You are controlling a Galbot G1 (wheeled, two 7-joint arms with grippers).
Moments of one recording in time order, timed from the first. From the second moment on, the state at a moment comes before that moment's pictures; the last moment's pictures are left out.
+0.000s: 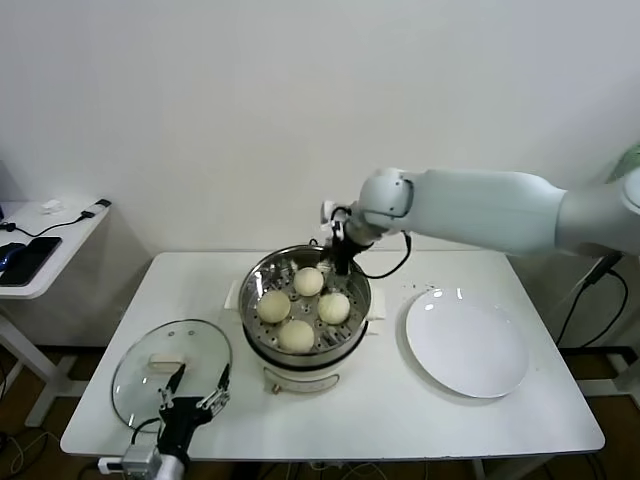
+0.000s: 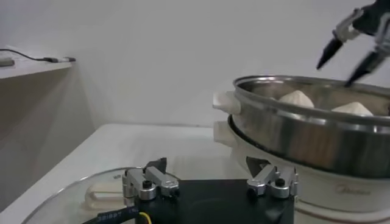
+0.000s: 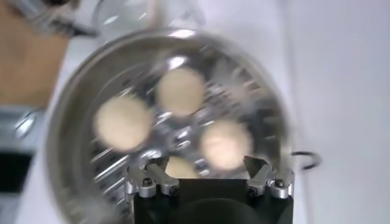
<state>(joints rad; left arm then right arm) 1.71 -1.45 -0.60 -2.08 -0.19 0.12 0.02 0.67 1.11 -1.45 1.30 0.96 -0.43 -0.61</state>
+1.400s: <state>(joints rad) 1.59 -1.42 -0.66 -1.93 0.05 -0.15 -0.09 -1.16 0.97 0.38 1.58 0.48 0.12 -0.04</state>
